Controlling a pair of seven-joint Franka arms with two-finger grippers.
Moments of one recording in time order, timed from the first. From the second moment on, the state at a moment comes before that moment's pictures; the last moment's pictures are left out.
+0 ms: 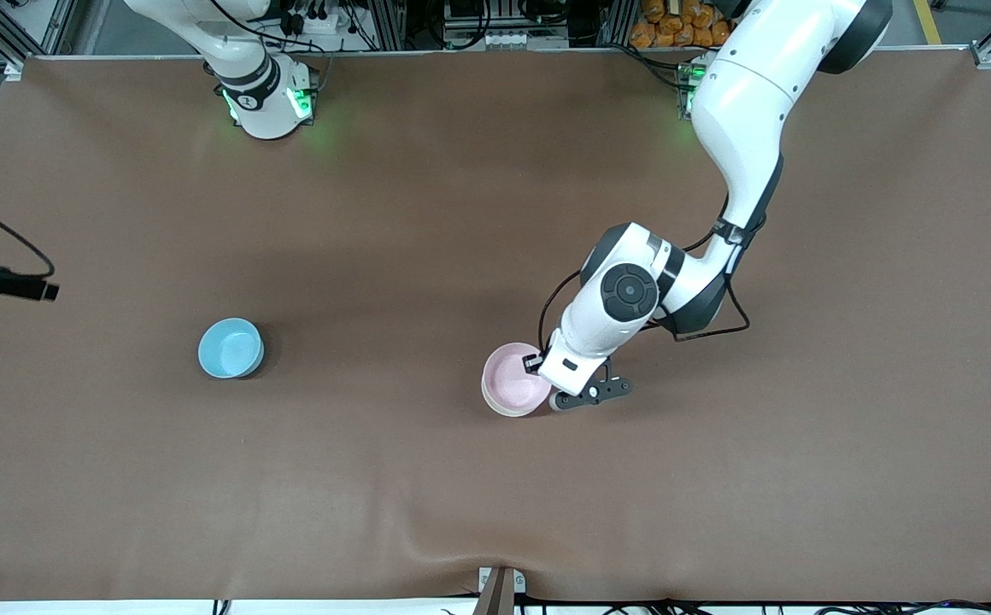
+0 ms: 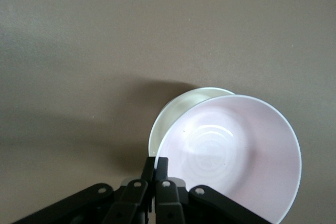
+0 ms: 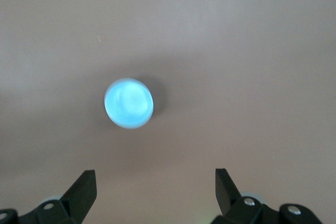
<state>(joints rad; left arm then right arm) -0.44 0.79 -0.19 -1.39 -0.04 2.32 -0.79 -0.03 0.31 -0.13 -1.28 0.04 1.51 0.09</state>
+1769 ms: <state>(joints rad) -0.44 0.84 -0.19 -1.36 -0.04 2.39 -0.80 -0.04 0.35 -0.13 -1.28 0.04 2.09 0.09</state>
